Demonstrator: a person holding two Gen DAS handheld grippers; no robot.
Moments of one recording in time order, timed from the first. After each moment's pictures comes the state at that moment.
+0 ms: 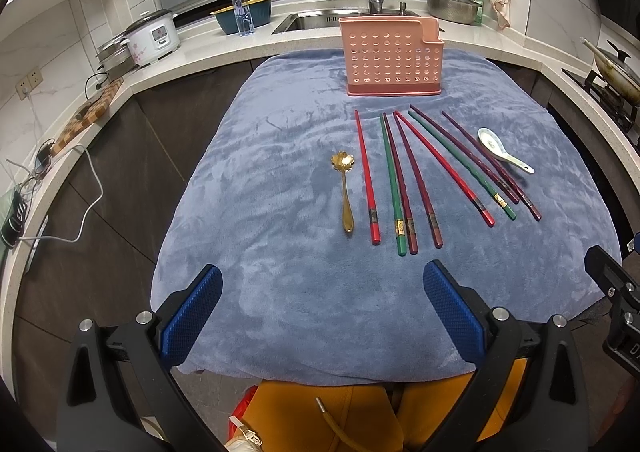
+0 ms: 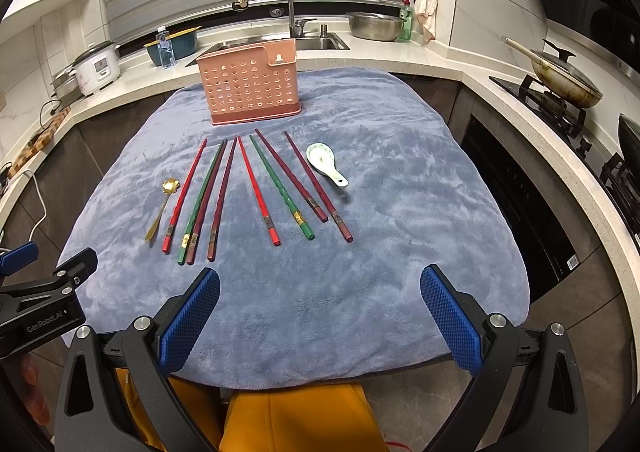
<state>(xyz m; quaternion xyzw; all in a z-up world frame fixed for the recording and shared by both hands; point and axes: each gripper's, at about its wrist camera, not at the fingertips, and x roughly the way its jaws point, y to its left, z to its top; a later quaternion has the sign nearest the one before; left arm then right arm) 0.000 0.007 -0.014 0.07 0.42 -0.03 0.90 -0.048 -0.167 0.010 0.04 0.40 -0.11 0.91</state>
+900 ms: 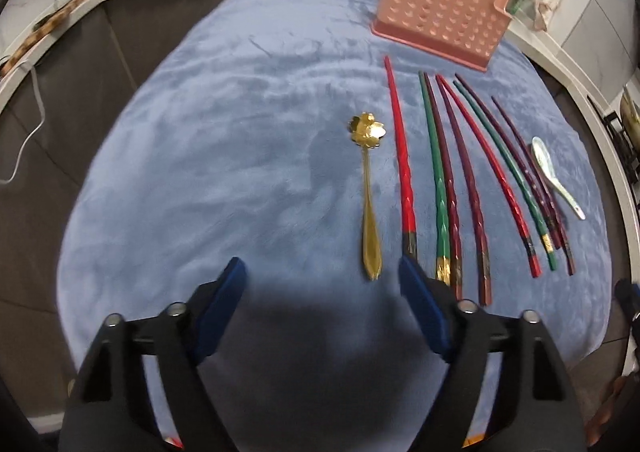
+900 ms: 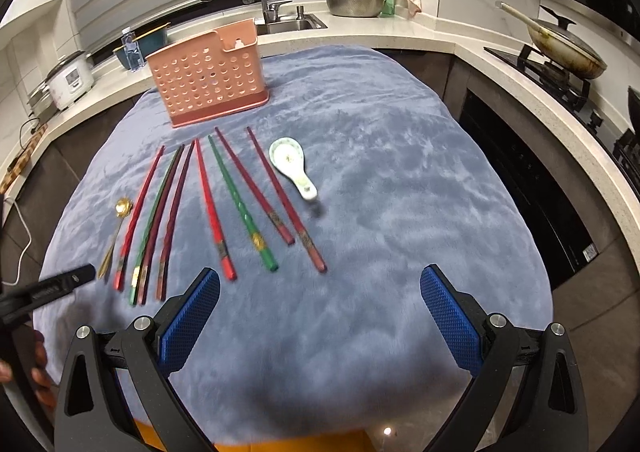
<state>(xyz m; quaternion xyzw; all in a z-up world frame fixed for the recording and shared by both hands) 0.110 0.029 -0.089 -0.04 0.53 -0.05 0.85 0.021 -0.218 -0.028 0.09 0.42 -0.12 0.90</state>
